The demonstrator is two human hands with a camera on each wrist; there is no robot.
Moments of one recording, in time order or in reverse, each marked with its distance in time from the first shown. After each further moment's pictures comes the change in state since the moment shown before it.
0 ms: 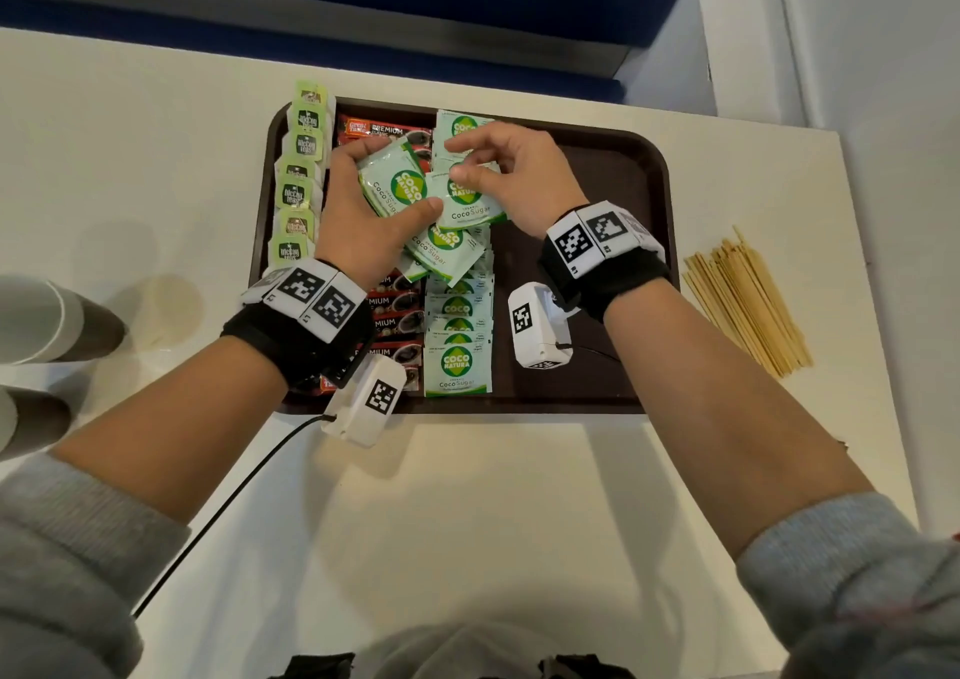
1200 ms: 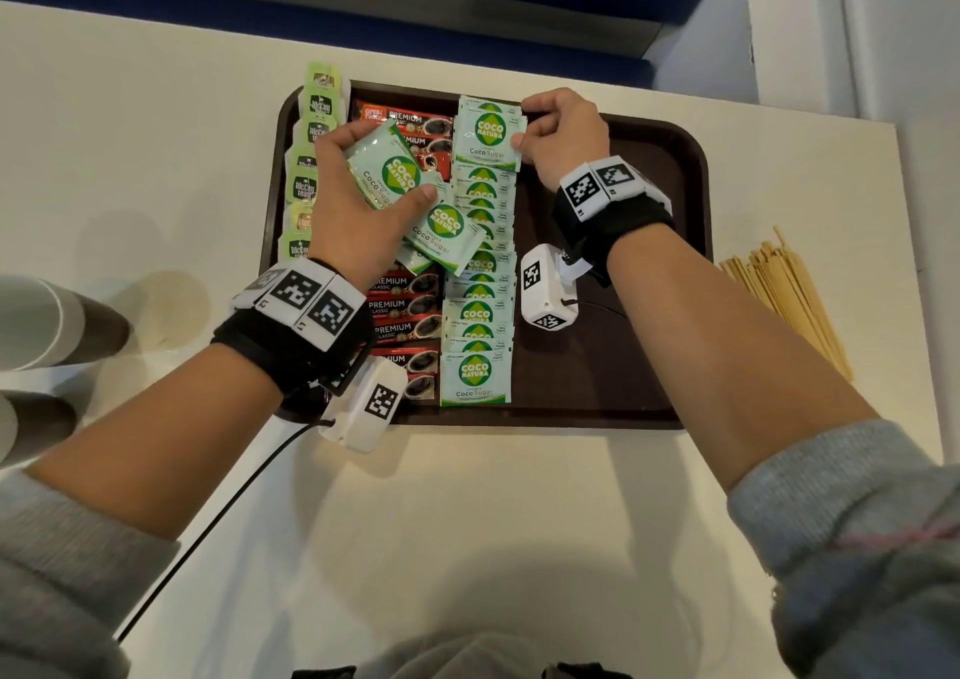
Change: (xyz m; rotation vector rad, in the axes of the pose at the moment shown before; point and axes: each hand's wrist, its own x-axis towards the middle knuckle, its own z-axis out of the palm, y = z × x) left_hand 0.011 -0.009 -0.012 -0.033 0.065 -0.009; right_hand 0.061 0.041 -0.002 -0.109 0.289 0.304
